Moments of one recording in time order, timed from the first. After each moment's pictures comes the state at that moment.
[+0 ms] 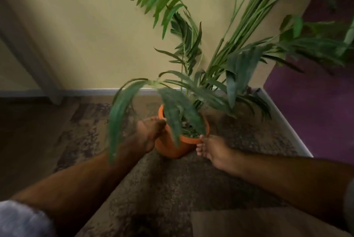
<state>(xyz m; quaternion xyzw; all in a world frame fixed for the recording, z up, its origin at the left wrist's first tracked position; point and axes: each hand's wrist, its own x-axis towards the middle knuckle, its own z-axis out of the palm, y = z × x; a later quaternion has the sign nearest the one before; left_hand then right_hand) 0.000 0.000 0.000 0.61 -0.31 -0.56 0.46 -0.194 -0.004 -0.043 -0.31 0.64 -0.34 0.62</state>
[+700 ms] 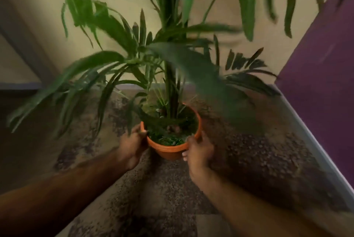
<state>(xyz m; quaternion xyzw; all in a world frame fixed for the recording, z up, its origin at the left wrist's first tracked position) 0.043 0.016 -0.053 0.59 -0.17 -0.57 0.55 -0.118 0.009 -0.089 -0.29 0.66 -0.50 0.48</state>
